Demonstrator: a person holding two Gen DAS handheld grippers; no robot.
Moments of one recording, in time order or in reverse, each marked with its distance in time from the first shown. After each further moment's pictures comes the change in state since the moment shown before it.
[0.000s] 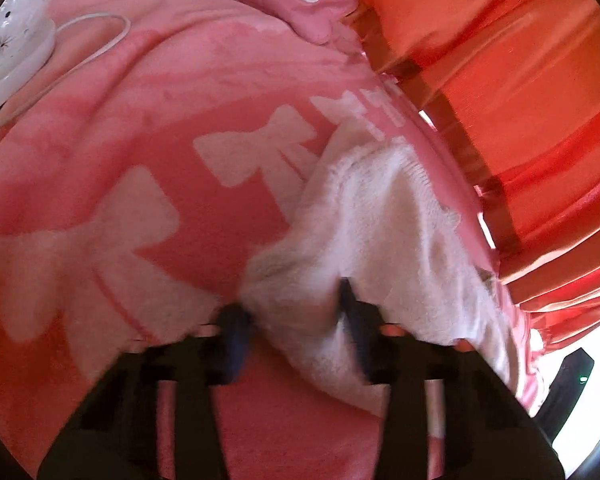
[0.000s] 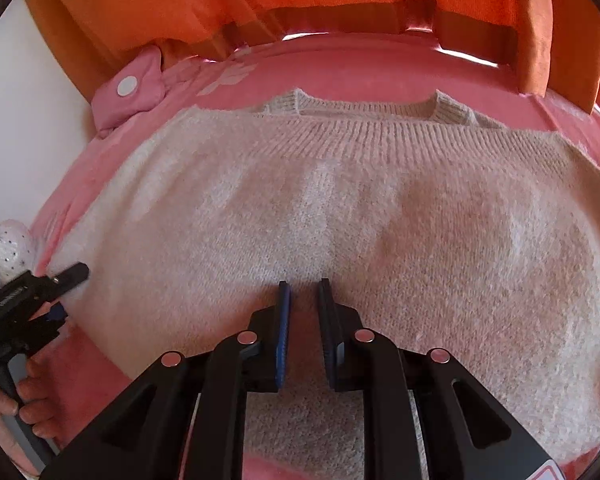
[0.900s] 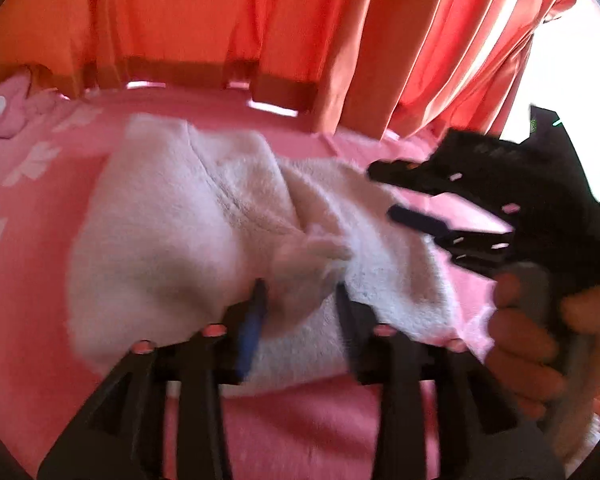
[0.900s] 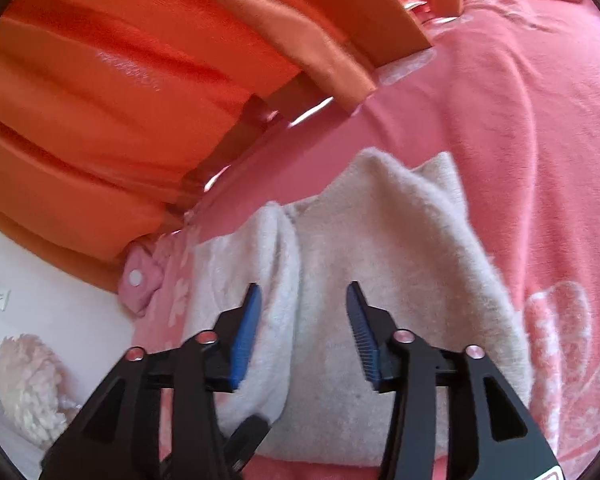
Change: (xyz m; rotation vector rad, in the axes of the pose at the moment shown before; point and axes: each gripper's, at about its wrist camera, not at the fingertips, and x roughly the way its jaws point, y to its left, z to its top) left arm 0.012 -0.244 -0.171 0.762 0.051 -0.240; right arm -0.112 -0.164 -0.012 0.557 -0.239 0.235
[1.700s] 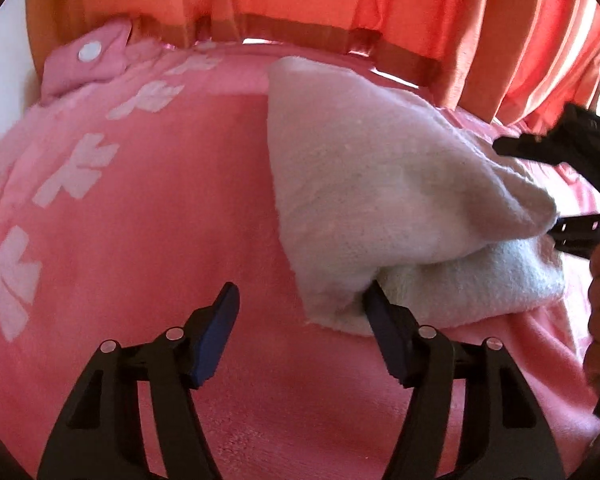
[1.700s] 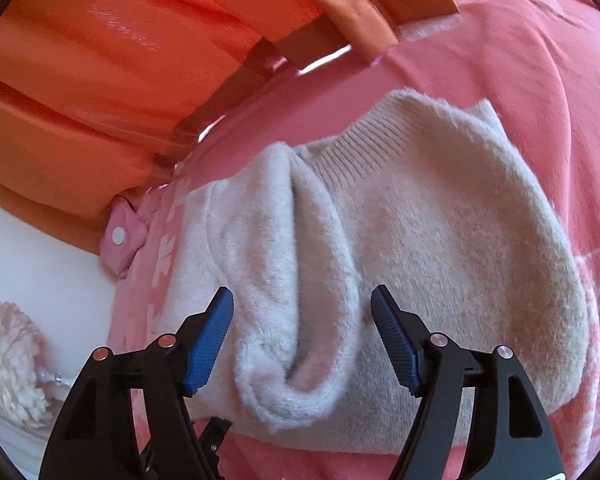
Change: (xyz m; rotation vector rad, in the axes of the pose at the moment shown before) left arm -0.008 0.093 -0.040 -0.119 0.115 0.285; right arm 0.034 0.017 -0.026 -0.039 0.117 -0.106
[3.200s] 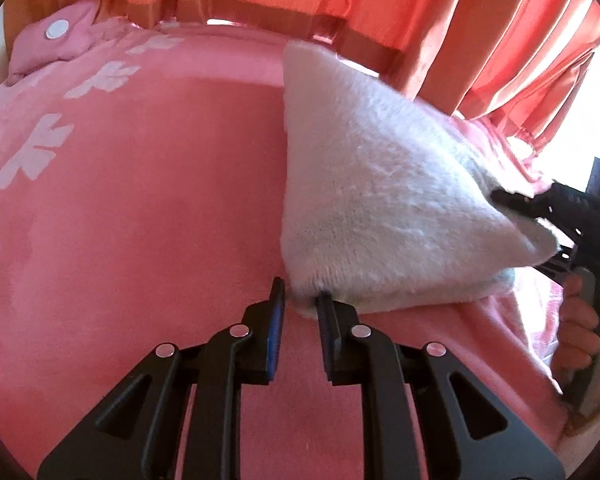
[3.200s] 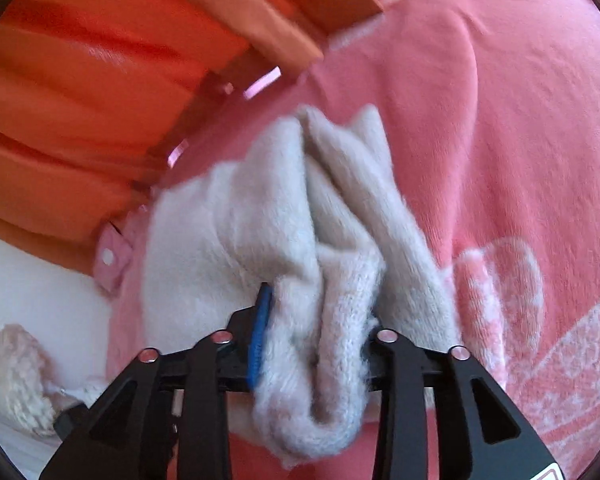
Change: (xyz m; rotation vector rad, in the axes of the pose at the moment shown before) left arm -0.014 -0.021 0.000 -0.016 0.054 -0.156; right arm -0.047 -0.074 0.003 0.093 -0.101 0.002
